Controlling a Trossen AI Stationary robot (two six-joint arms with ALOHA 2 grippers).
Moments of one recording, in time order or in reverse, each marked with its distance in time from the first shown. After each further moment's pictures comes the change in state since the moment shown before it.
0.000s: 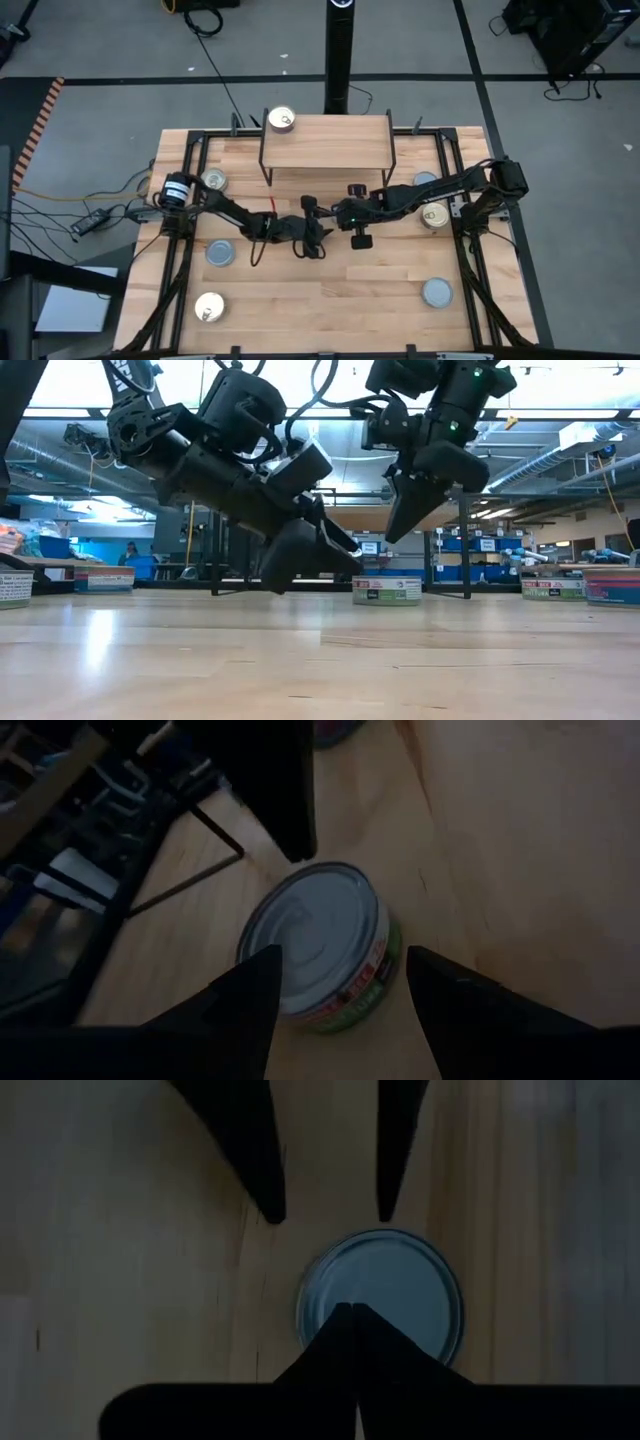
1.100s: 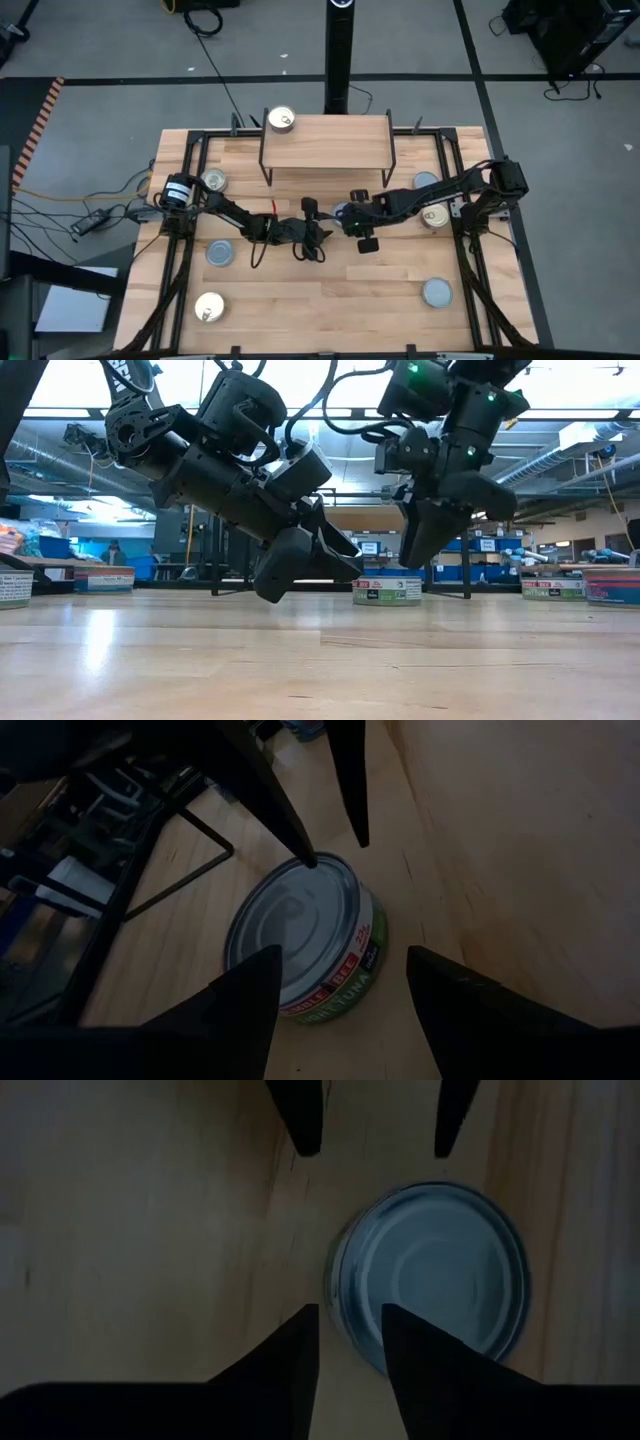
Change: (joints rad) left arm -0.012 0.006 0.000 -0.019 -0.002 0.036; right arm 0.006 0.000 -0.122 0.090 -0.040 -0.069
